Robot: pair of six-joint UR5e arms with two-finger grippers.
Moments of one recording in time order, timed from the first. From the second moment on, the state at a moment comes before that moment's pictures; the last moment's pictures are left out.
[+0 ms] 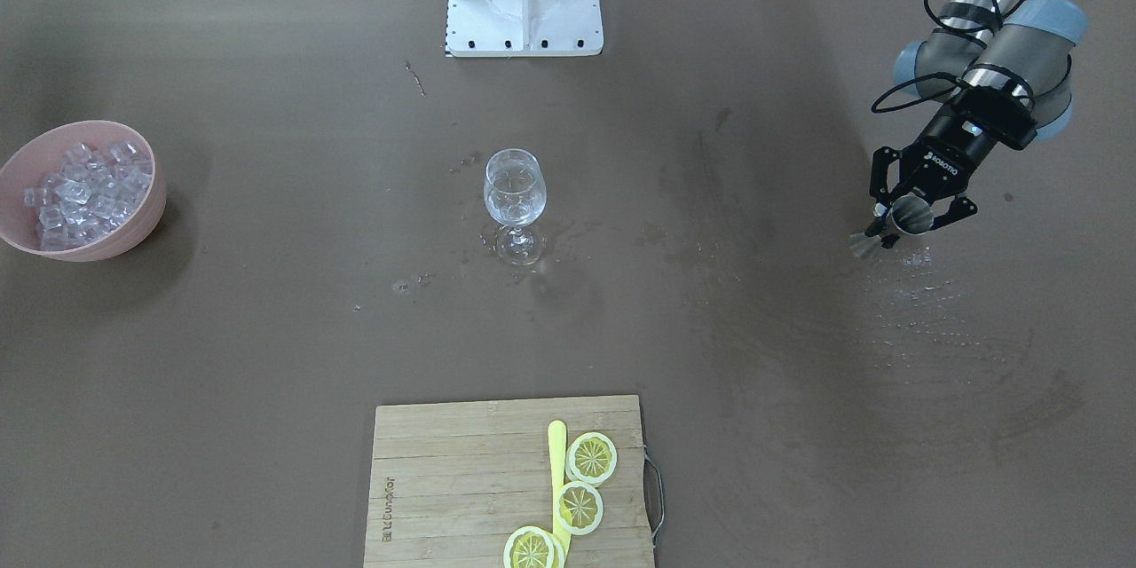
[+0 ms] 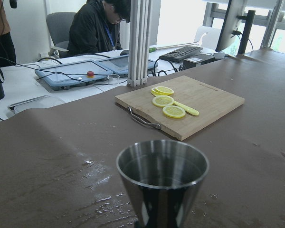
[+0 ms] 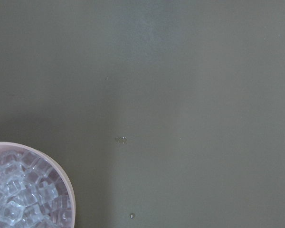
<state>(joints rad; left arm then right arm) -0.77 -1.61 -1.37 -3.44 -1.56 -0.62 1.56 -1.66 1.88 -1.62 2.29 -0.01</state>
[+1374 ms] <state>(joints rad) -0.69 -1.60 -1.37 -3.25 -1.28 -0.84 1.56 -1.67 1.88 -1.62 2.29 -0.01</state>
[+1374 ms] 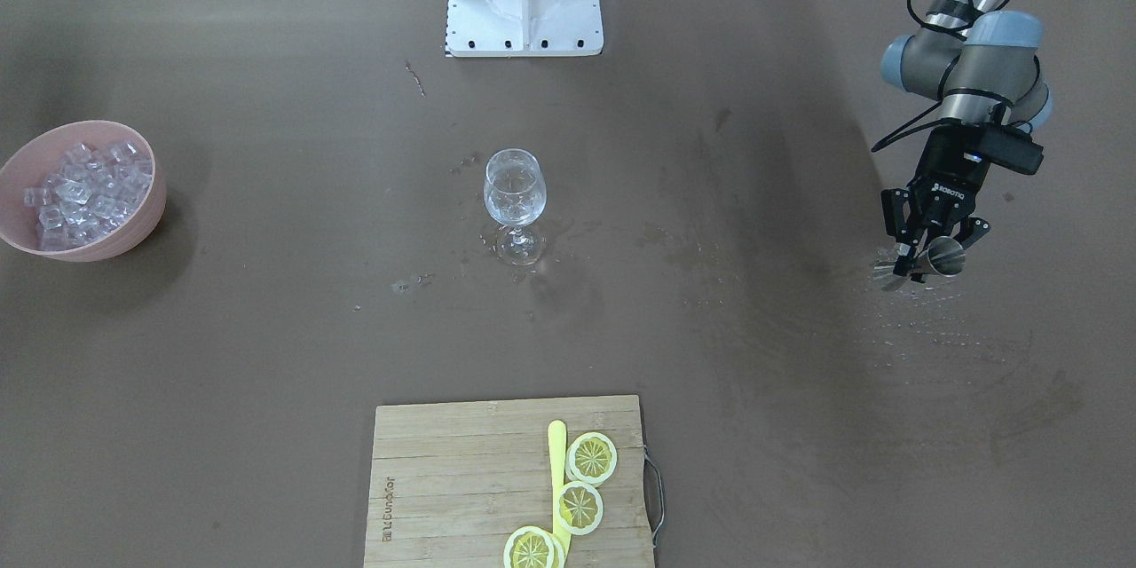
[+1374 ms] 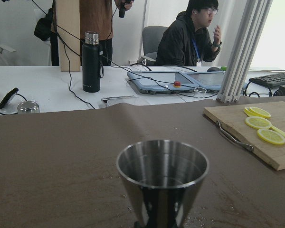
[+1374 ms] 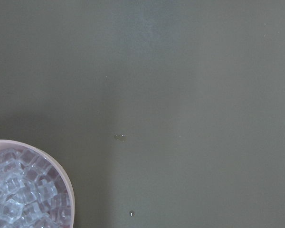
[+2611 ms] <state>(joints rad) -0.56 -1.57 -1.36 -3.25 -1.11 -0.76 1.56 -1.66 1.88 -1.62 2.29 -0.01</state>
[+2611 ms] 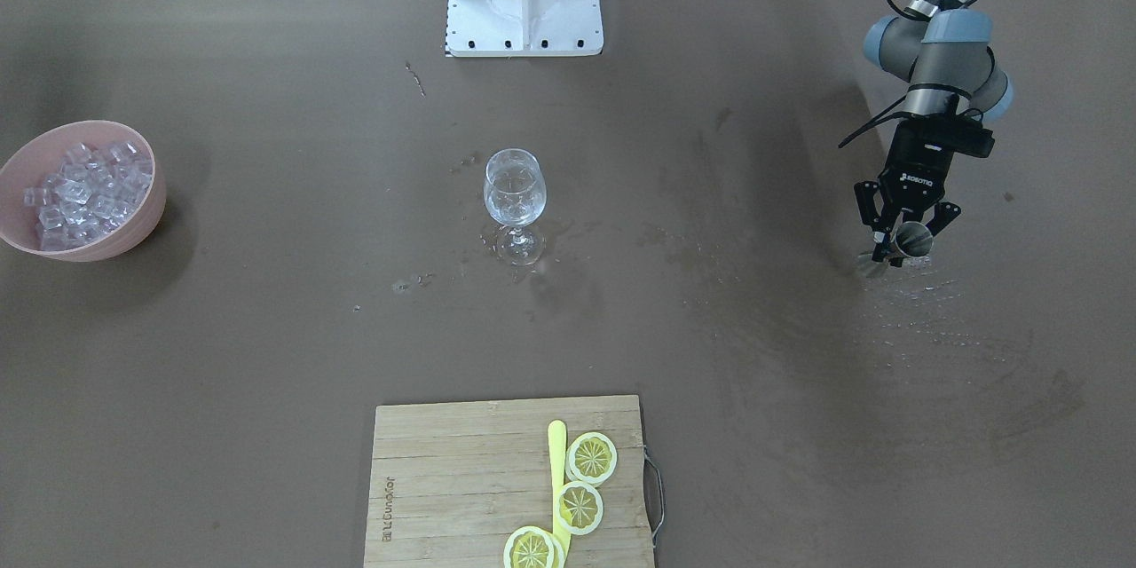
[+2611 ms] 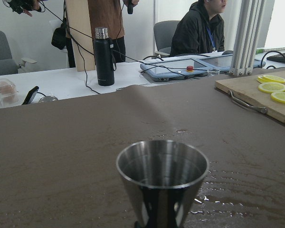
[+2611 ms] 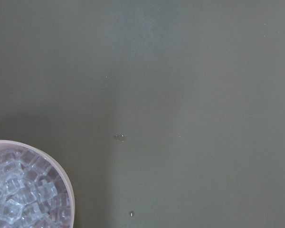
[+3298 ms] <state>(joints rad) -0.56 -1.57 -1.35 -3.26 -1.11 -0.67 1.56 -1.66 1.88 -1.62 2.29 -0.01</state>
